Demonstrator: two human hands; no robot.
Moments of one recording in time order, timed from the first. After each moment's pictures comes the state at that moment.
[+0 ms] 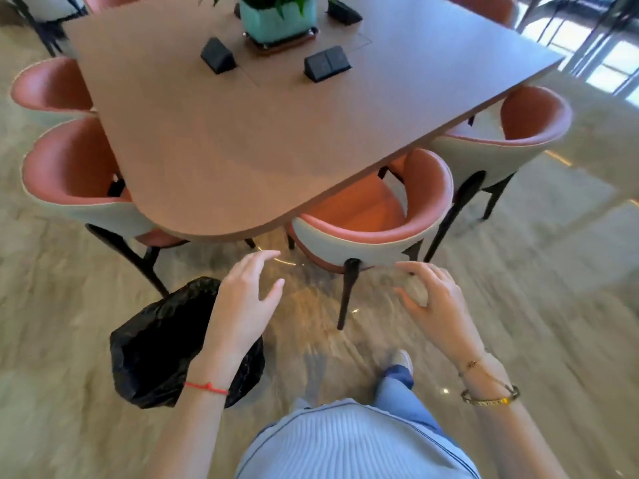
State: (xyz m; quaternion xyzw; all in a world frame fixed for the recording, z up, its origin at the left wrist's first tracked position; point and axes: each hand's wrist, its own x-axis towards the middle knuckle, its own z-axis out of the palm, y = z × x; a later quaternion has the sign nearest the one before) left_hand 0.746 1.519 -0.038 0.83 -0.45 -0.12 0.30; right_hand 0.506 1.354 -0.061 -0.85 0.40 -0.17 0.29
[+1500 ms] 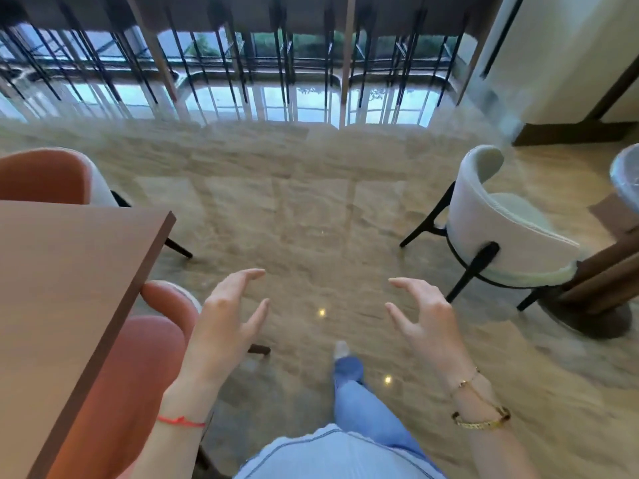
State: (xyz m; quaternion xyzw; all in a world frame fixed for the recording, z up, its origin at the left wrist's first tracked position) left_hand 0.270 0.492 -0.029 0.52 -0.77 -0.23 0.27; right_hand -0.020 0.574 -0.059 -0.58 0.74 -0.31 0.15
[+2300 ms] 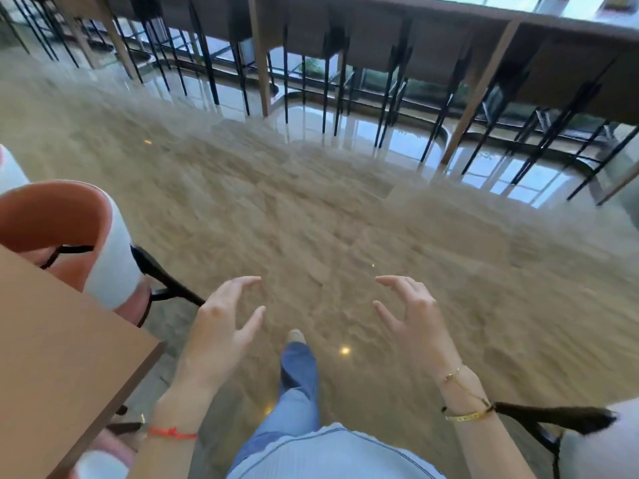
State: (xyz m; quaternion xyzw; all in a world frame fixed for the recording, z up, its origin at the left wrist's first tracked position) left_hand 0.219 -0.014 -0.035 0.66 -0.65 -0.20 0.32; right_hand -0.065 -0.055 -0.050 -0.72 0.60 -0.26 0.21
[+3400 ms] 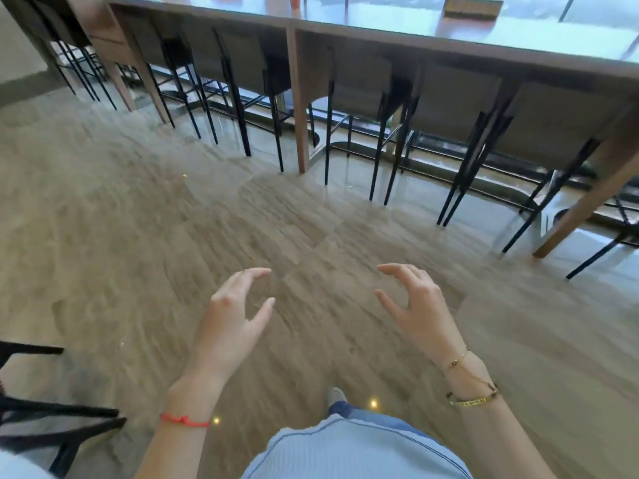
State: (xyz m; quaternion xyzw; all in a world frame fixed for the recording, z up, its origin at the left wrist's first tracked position) left_hand 0.369 -0.799 -0.022 0.70 -0.62 -0.14 0.32; right_hand 0.096 -0.879 -0.043 -0.77 0.54 -0.26 0.22
